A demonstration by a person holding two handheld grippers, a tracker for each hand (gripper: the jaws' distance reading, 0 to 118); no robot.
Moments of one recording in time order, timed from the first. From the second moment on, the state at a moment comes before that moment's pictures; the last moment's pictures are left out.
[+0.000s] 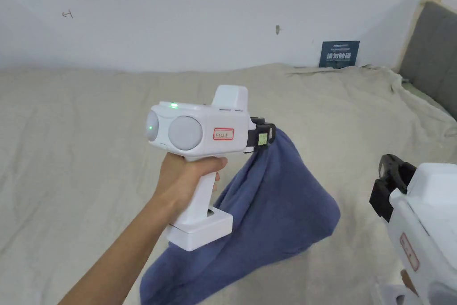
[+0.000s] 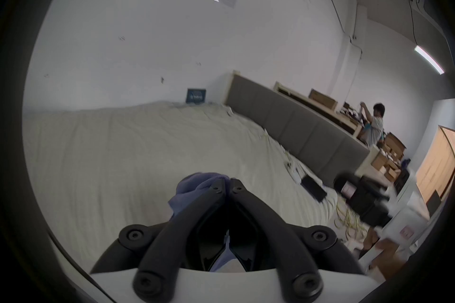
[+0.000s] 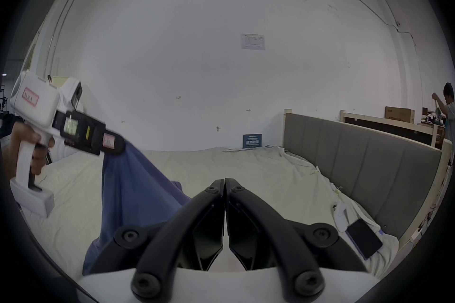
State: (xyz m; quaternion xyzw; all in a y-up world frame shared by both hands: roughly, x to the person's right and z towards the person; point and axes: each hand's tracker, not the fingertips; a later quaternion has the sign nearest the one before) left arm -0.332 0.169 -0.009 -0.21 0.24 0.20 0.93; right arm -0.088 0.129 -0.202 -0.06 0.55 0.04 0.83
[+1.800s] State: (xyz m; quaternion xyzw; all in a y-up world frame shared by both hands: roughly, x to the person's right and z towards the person) left arm -0.254 0.093 0.152 -0.05 0.57 0.00 0.82; right arm -0.063 0.129 -0.199 -0.06 0.55 0.04 0.83
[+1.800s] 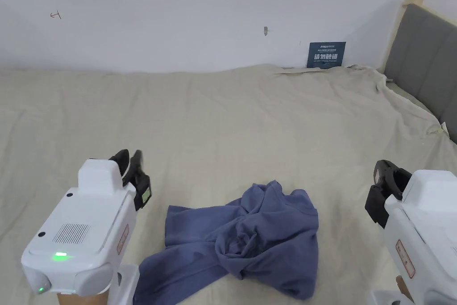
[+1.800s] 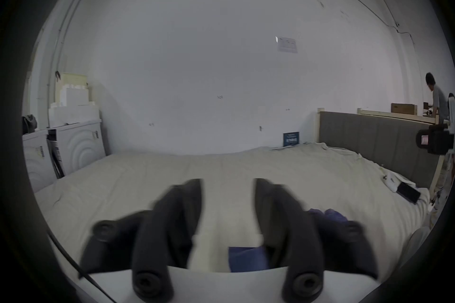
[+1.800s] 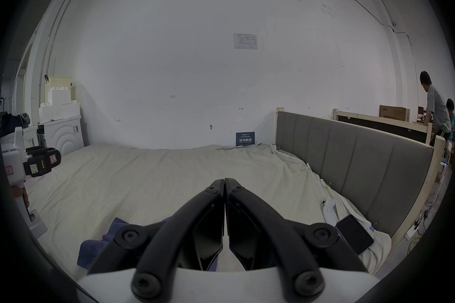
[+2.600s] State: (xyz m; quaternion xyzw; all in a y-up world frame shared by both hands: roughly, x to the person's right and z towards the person) left arm -0.275 0.048 0.151 -0.25 0.52 0.19 0.79; right arm -0.073 0.122 -0.195 -0.06 0.56 0.05 0.83
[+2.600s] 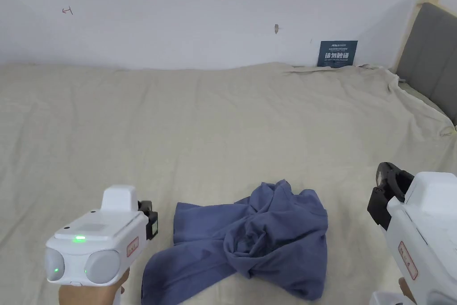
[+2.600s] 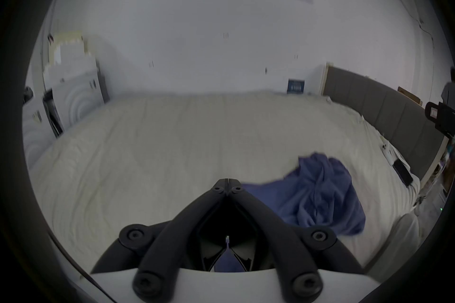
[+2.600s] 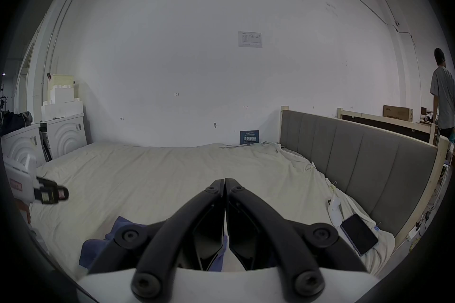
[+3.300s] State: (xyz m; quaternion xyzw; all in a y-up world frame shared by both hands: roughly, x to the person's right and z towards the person) left arm -0.273 -0.065 0.147 -0.39 0.48 0.31 0.72; right arm -0.085 0.096 -0.197 -0.10 0.56 0.06 0.82
